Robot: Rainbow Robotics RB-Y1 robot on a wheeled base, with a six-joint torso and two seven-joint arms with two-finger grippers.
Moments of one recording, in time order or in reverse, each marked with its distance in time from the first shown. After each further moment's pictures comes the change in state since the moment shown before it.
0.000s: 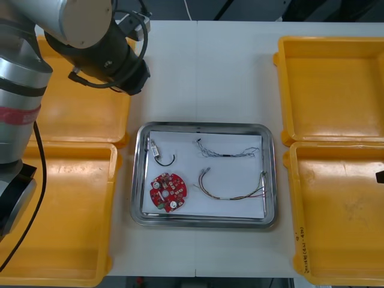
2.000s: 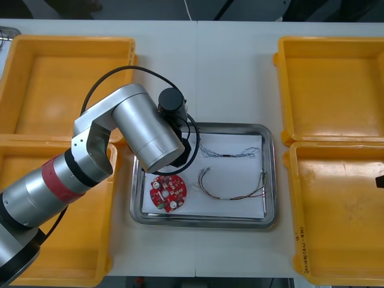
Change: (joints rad) right arm 0.023 0.000 -0.013 0.000 -0.034 0.000 -0.028; left arm 0.199 -0.029 -0.496 0.024 -0.179 -0.323 0.447
